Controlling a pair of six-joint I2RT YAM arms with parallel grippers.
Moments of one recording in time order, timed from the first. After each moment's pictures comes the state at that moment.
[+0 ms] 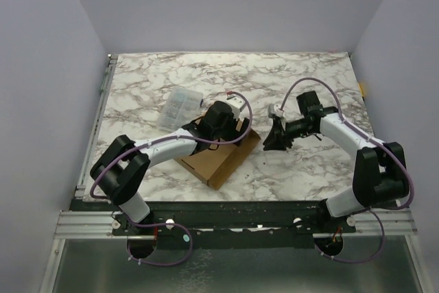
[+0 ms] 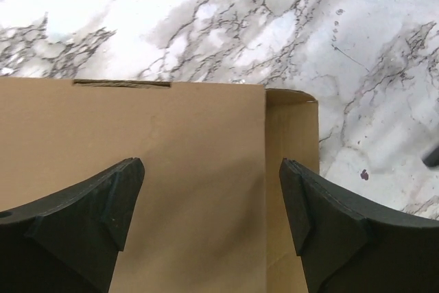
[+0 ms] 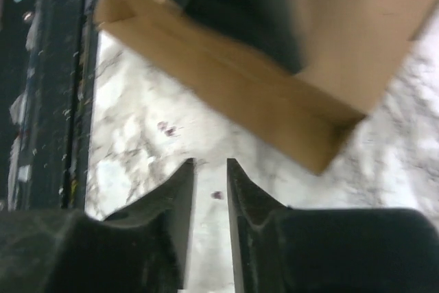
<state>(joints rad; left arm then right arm) -0.80 1.63 0.96 0.10 -0.04 -0.16 0.21 1.52 0.99 -0.66 -1.08 -0.92</state>
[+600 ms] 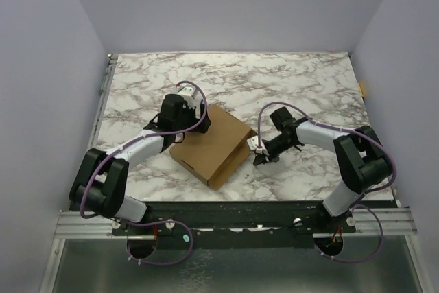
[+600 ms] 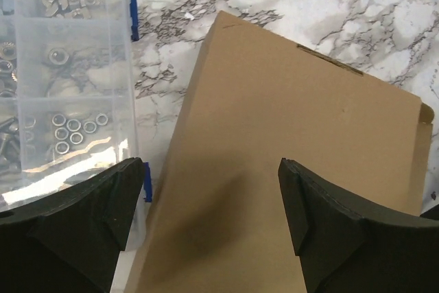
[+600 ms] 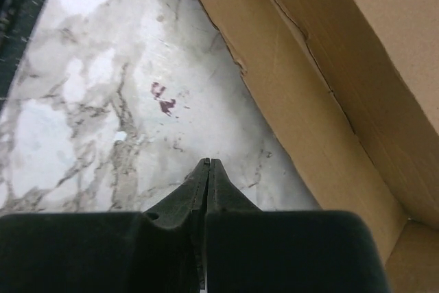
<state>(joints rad) -0.41 1.42 0.75 0.13 0.14 -0.23 0.43 1.65 0.85 -0.60 -0.92 -1.44</state>
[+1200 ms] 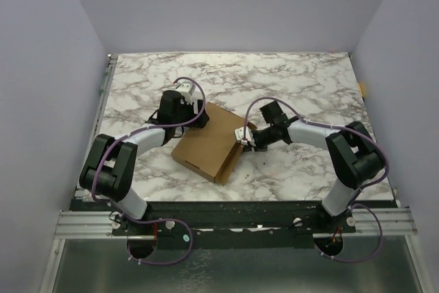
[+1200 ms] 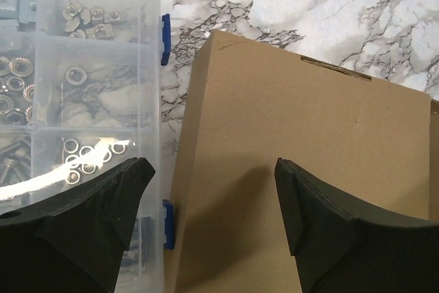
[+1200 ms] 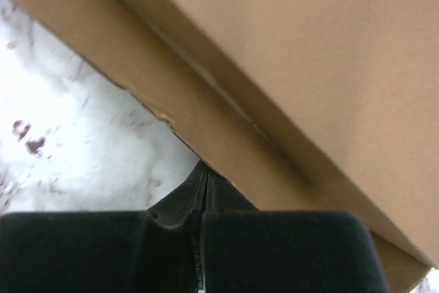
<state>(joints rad) -0.33 1.58 0.79 0.24 0.24 -0.25 0.52 1.71 0.89 -0.28 -0.76 -1.23</state>
